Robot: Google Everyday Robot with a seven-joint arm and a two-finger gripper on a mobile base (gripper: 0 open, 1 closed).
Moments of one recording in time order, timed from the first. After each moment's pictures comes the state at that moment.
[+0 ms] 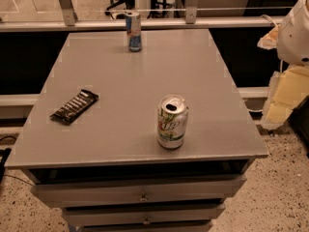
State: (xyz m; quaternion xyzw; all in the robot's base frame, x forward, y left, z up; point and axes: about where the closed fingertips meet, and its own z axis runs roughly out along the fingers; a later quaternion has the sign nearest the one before) arm 0.438 -0.217 0.976 -0.60 0.78 -0.03 0.16
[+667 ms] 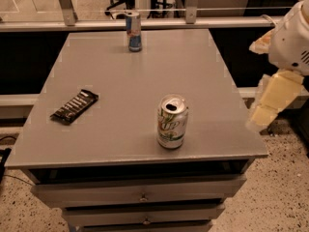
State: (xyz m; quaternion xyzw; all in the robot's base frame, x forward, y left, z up) arm 0.437 -0.197 0.971 -0.59 0.79 0.00 0.19
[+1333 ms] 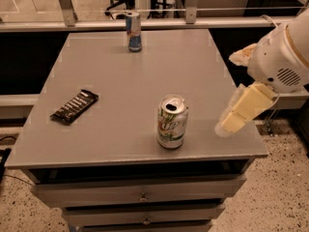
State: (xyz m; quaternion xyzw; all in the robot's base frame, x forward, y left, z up) arm 0.442 -0.152 0.951 -0.55 0.78 0.09 0.27
